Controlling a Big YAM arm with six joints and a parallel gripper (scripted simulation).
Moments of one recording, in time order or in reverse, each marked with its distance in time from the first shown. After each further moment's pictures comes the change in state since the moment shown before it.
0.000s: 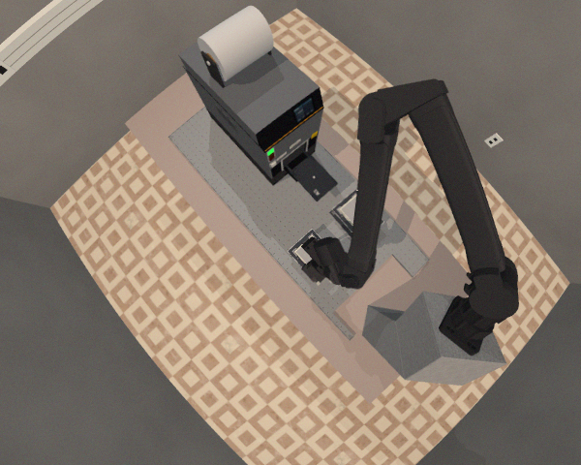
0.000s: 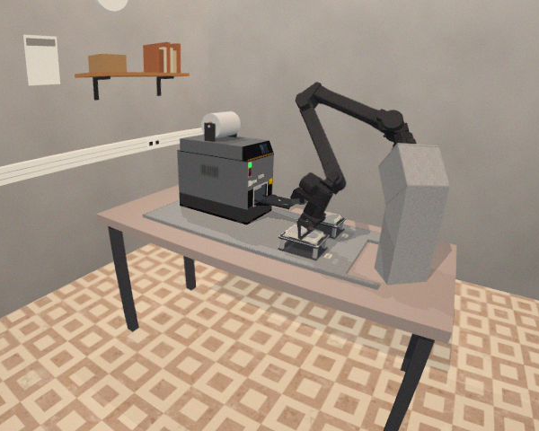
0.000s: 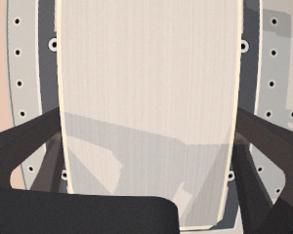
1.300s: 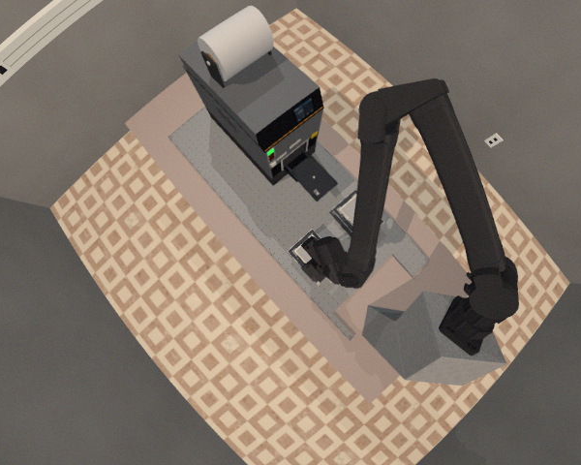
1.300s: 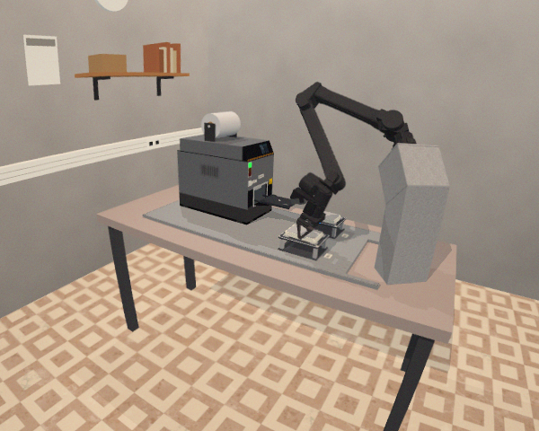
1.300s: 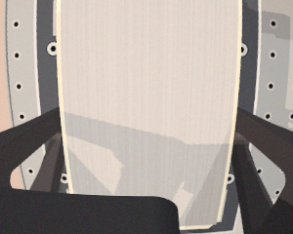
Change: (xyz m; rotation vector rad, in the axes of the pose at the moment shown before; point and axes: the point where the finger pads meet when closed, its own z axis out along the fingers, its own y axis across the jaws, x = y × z) arm -0.002 -0.001 0.001 0.001 -0.001 0.003
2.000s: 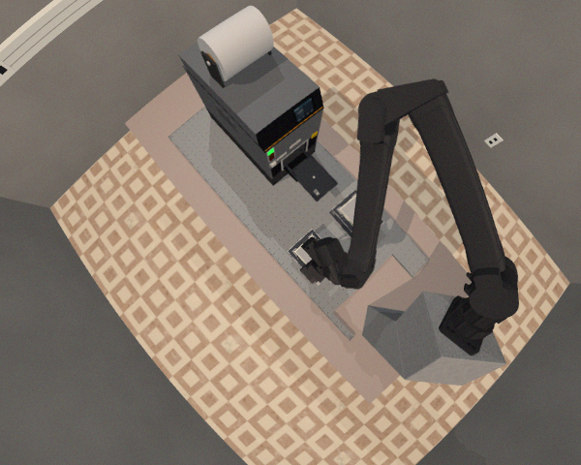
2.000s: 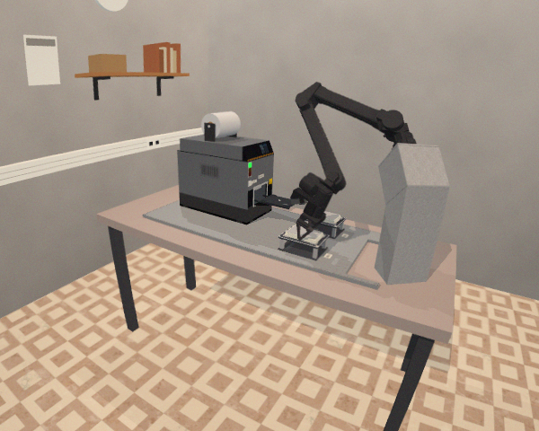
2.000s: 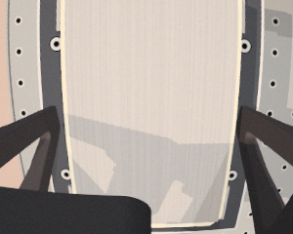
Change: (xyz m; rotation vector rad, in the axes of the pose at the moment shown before) arm 0.002 0.002 -0.001 -0.003 0.002 -0.003
